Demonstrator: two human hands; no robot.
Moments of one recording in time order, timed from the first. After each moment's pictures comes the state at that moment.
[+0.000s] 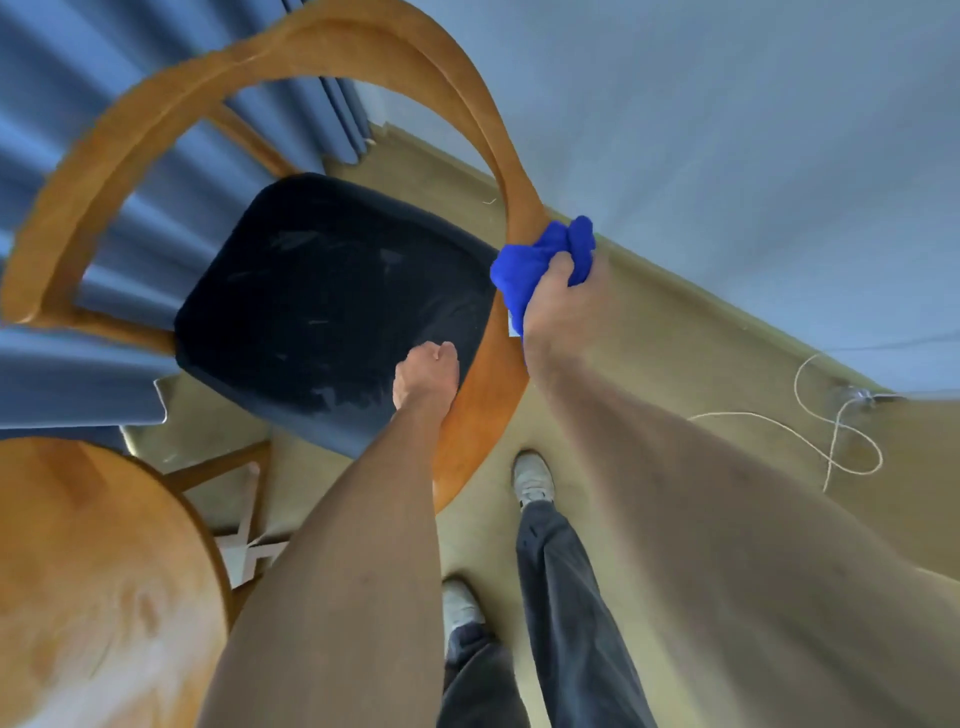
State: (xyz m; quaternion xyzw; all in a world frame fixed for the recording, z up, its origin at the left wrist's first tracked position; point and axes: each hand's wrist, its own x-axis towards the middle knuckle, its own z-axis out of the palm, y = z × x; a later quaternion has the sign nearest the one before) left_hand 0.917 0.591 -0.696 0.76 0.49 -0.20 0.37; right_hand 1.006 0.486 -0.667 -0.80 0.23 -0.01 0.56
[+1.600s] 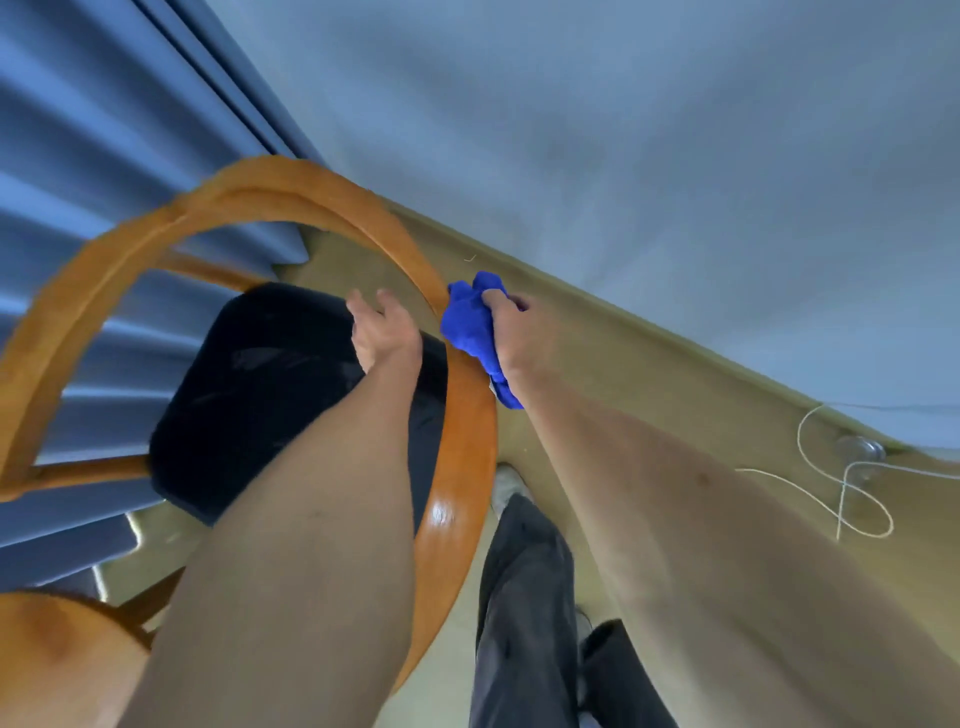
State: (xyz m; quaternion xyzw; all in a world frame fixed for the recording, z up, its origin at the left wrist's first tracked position) left_hand 1.145 0.622 -0.685 0.69 0.59 0.00 0.42; right_hand 1.176 0.495 -0.683 -0.73 0.23 0.26 0.58
